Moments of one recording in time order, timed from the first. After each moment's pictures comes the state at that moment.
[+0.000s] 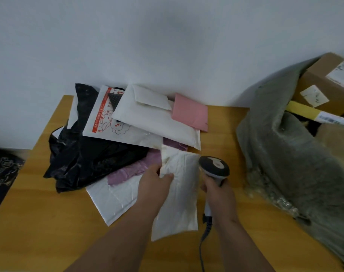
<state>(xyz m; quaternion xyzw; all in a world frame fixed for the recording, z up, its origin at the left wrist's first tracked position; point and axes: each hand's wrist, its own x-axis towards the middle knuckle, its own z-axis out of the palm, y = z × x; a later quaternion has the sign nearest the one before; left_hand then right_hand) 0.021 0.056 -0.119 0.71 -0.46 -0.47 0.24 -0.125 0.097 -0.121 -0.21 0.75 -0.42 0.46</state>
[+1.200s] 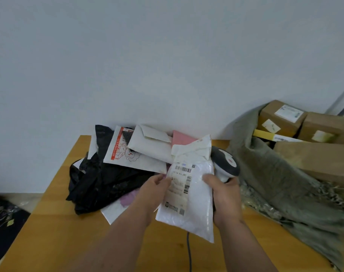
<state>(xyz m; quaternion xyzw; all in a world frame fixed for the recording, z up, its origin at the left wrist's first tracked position) 0.069 0.097 -0.033 0.62 -0.43 -0.59 0.28 -0.090 0.142 -0.017 -0.24 0.60 -0.62 0.45</state>
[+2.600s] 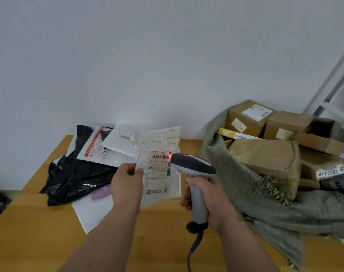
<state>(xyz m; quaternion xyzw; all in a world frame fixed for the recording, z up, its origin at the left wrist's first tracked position) -0.035 0.133 -0.015 0.68 -0.38 -0.38 0.50 -0.210 0.189 0.007 -0.33 0.55 -0.47 0.60</state>
